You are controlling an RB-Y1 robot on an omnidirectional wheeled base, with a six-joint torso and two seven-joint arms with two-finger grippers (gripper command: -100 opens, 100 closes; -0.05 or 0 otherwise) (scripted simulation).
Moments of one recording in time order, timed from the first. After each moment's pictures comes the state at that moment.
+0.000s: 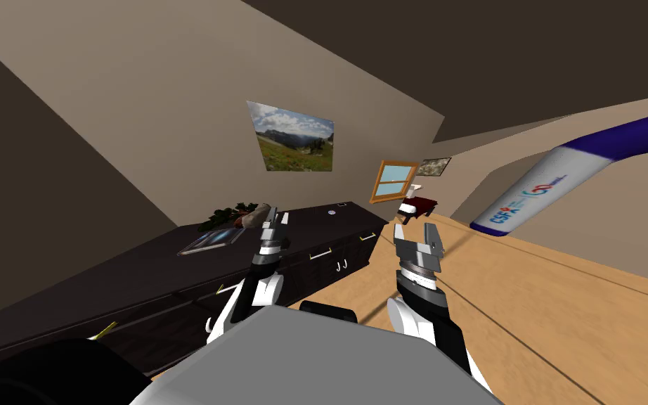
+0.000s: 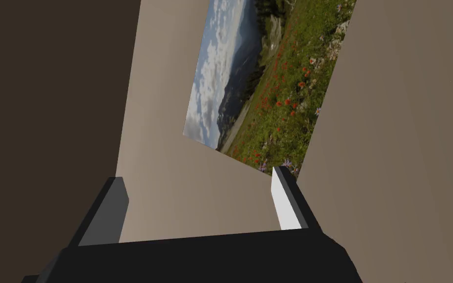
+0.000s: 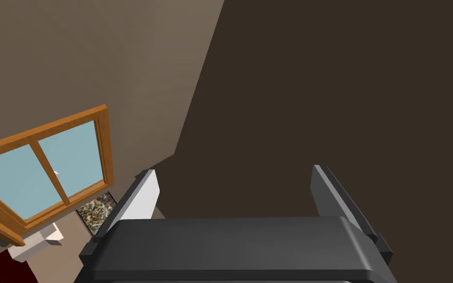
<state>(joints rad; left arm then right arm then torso) 0.47 -0.01 -0.05 -2.33 -0.08 -0.46 0.13 0.51 0.05 0.03 -2.27 -0.04 -0.62 0.00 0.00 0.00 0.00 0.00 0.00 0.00</state>
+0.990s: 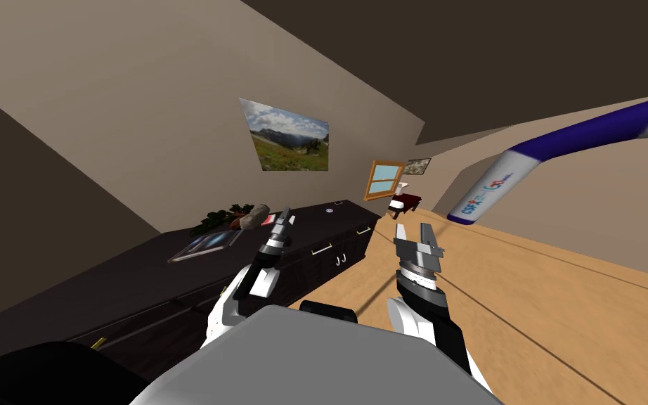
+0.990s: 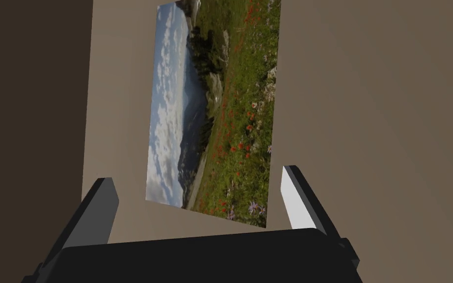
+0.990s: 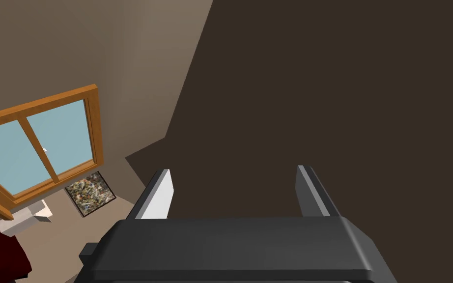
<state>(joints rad) 0.38 0.20 -0.03 -2.27 -0.04 -0.24 0.06 0.51 0.05 0.03 -2.27 -0.04 -0.62 0.00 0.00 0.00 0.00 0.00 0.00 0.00</state>
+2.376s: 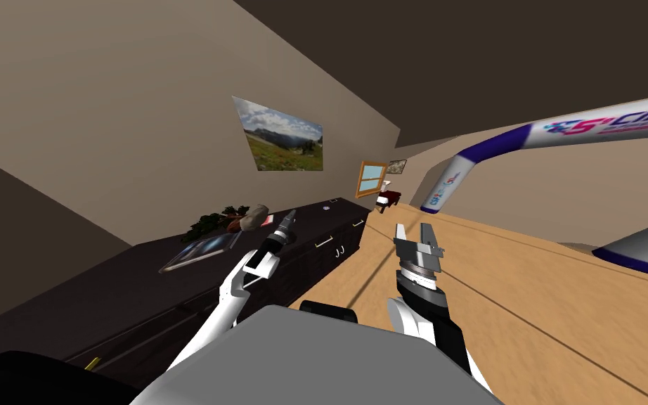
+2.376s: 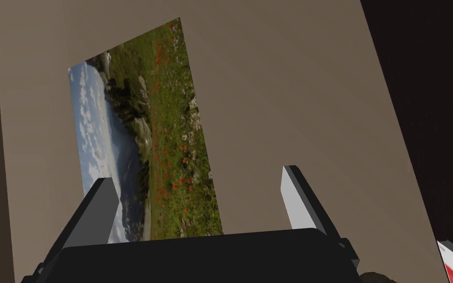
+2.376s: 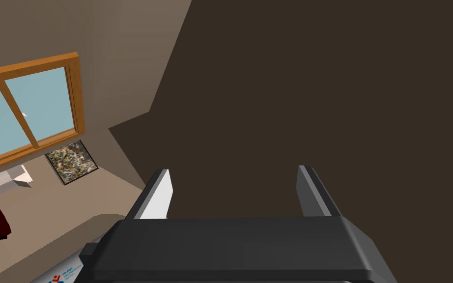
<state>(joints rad) 0.22 0.35 0.01 -2.17 0.04 0.14 -0.05 0.51 0.05 0.03 -2.27 -0.04 -0.62 0.00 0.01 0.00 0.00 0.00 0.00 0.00</state>
